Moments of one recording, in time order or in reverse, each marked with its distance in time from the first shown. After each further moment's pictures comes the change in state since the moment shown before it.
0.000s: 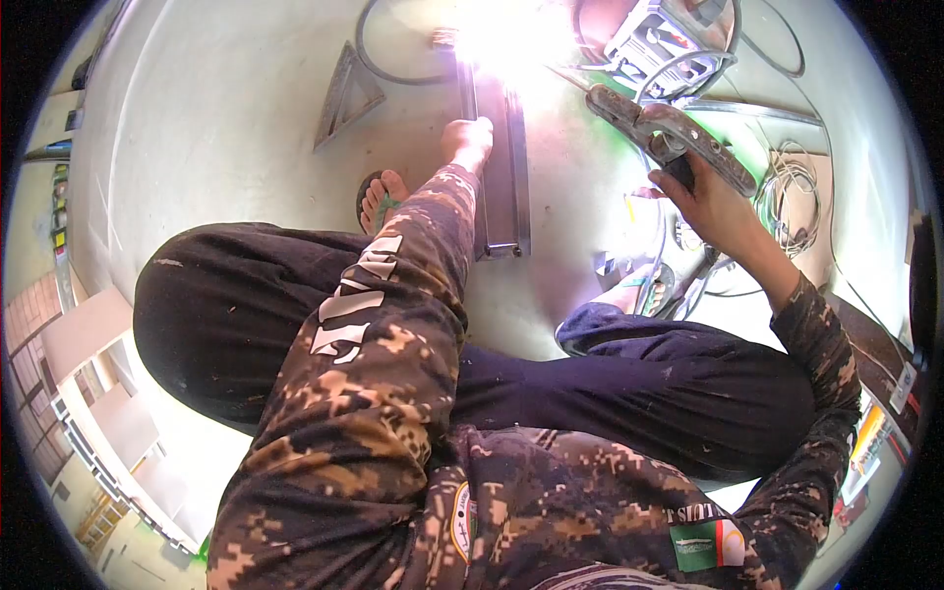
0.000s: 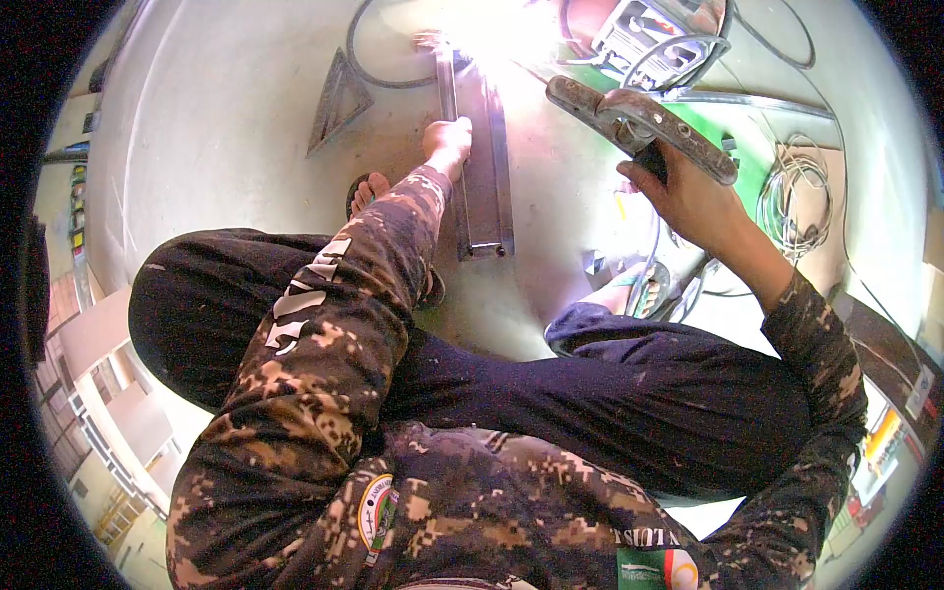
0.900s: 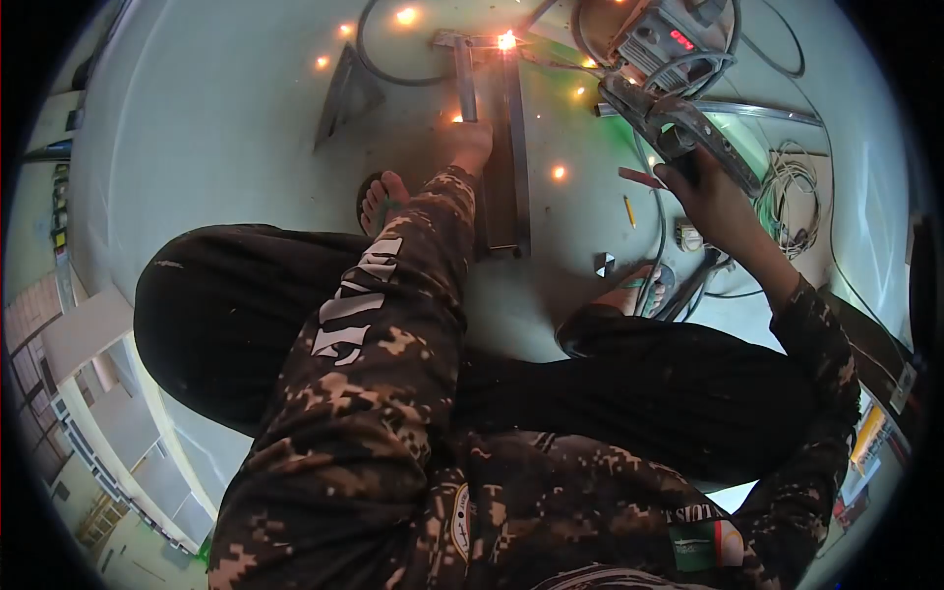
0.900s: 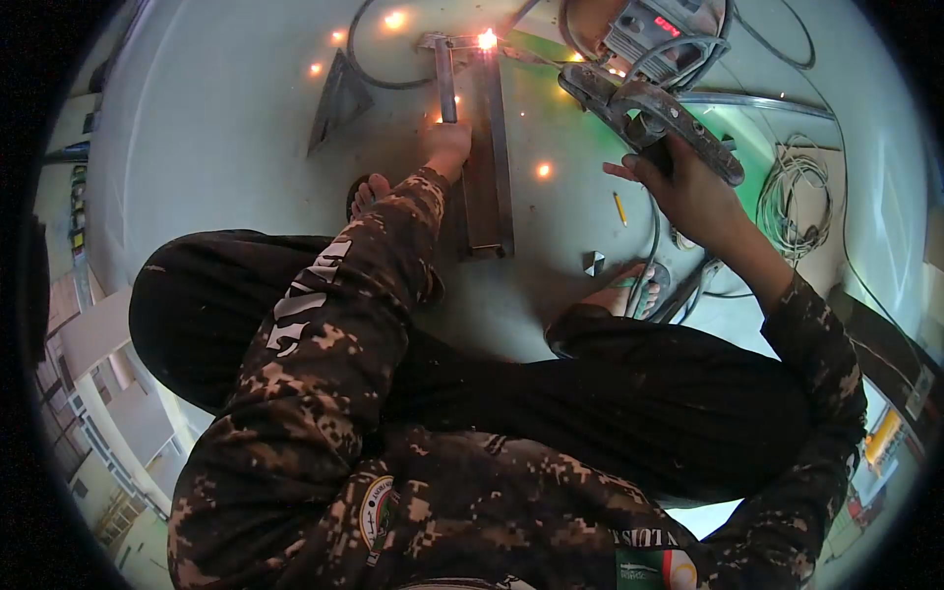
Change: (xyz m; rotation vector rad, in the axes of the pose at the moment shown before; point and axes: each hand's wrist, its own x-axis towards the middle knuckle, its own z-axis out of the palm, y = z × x) left_hand 0.026 -0.018 0.014 0.105 0.117 0.183; right_hand 0.003 0.005 0.000 0.059 0.075 -0.005
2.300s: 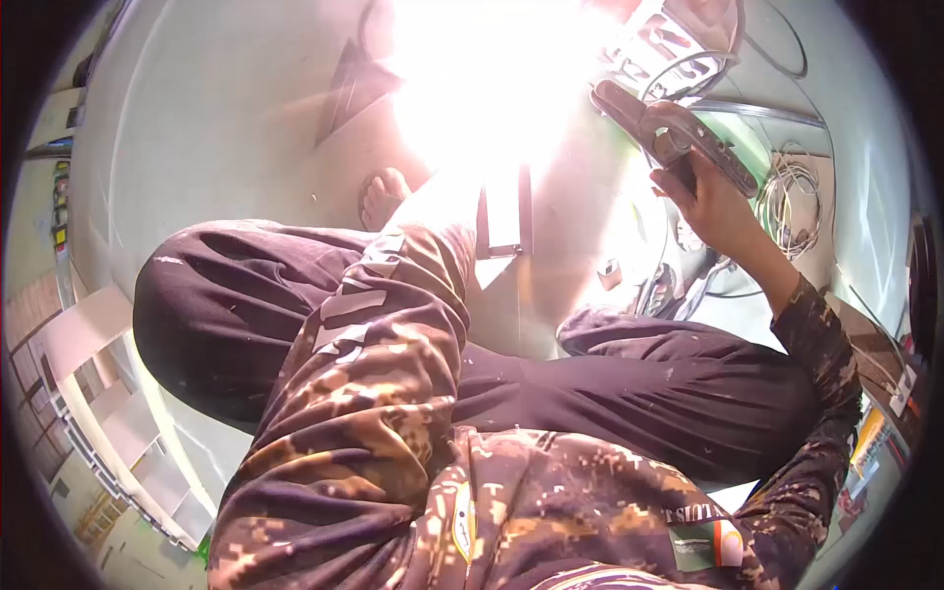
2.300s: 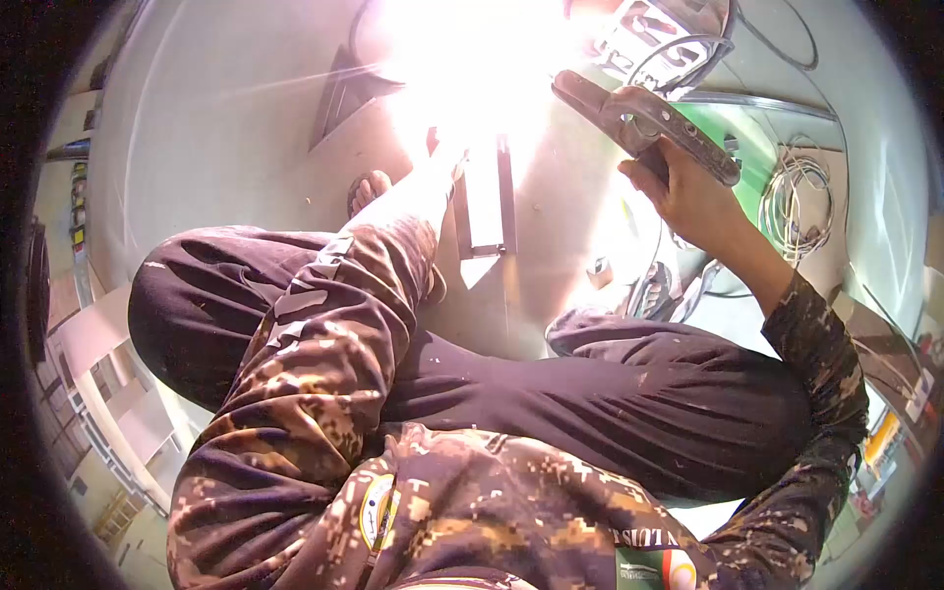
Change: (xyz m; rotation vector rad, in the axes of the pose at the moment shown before) left_hand 0.004 0.004 0.001 0.298 -0.026 0.131; right_hand -0.002 0.001 -0.006 0.088 -0.090 0.001
